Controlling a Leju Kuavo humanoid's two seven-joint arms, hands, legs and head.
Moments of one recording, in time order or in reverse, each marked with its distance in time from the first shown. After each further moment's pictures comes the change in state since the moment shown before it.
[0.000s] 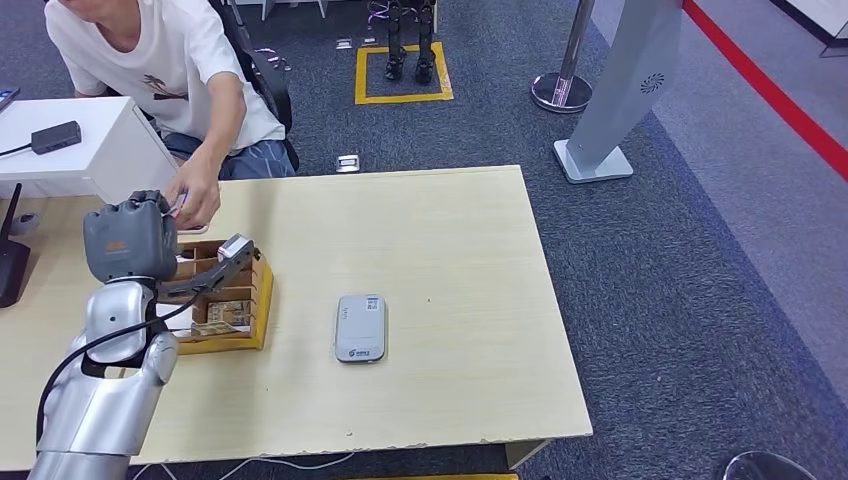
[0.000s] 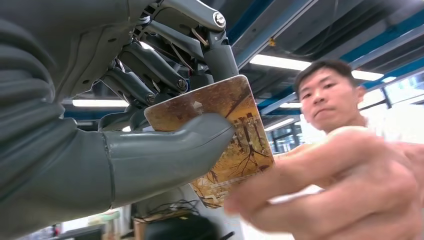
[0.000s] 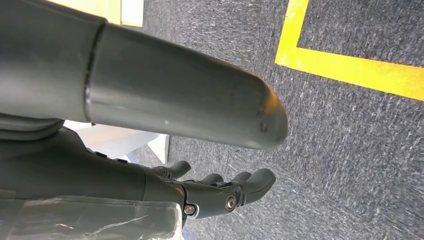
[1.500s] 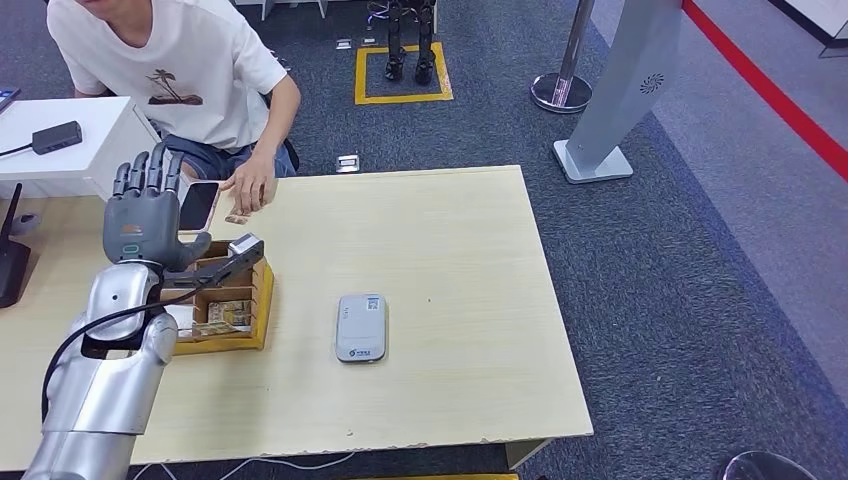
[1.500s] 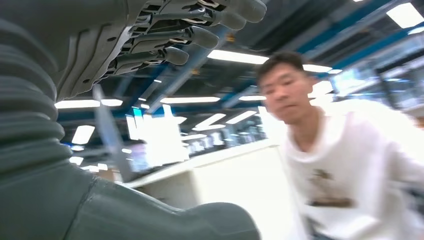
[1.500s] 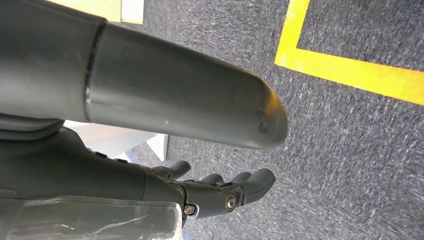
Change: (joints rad) left arm -0.053 -0.069 0.051 0.039 0.002 -0.107 -0.219; right arm -0.002 0.000 0.014 0.007 0.000 -0.001 0.004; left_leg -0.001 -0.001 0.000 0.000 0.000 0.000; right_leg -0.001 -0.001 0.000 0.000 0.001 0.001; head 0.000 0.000
